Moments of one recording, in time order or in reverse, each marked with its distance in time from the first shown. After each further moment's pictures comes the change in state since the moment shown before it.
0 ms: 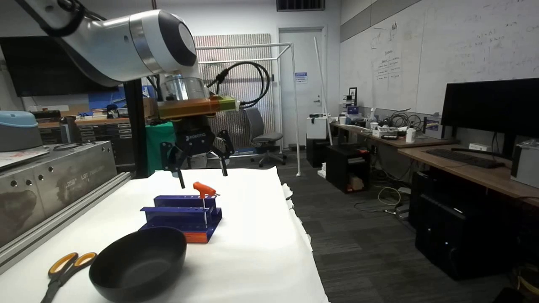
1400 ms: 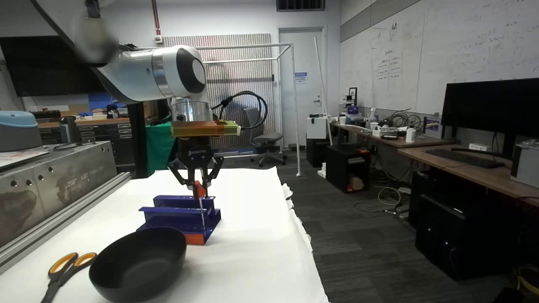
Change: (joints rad) arm -0.039 0.217 0.057 0.200 0.101 -0.025 -0.104
